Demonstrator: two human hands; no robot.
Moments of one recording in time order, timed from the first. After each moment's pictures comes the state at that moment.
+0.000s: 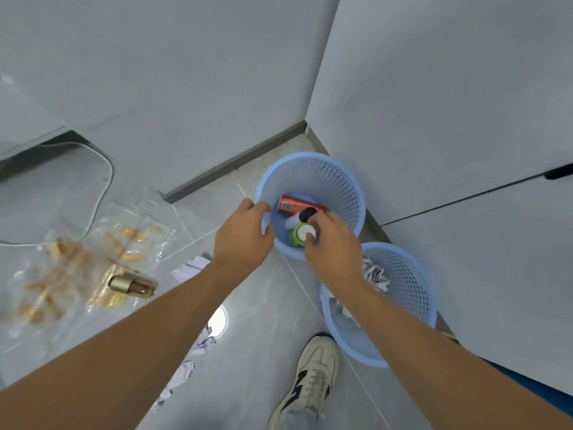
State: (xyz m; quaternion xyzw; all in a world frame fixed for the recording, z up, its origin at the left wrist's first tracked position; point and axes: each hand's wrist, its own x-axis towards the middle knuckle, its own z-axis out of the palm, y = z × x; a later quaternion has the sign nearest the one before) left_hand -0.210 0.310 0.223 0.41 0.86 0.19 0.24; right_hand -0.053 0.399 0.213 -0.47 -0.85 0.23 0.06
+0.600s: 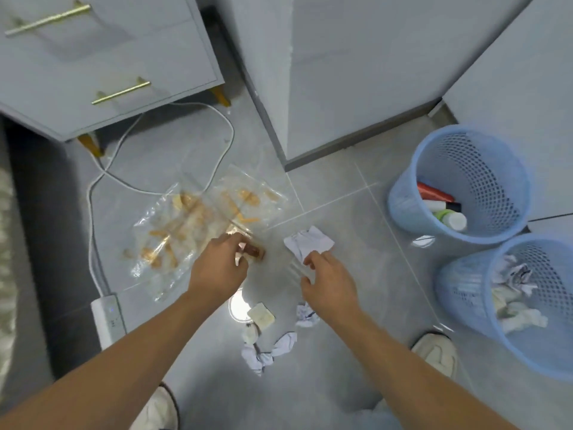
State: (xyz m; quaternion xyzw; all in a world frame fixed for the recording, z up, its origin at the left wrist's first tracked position) left_hand -0.368 0.000 0.147 0.31 0.90 0.12 0.28; right_hand -0.185 0.135 0.117 -0.39 -0.85 0.34 -0.09
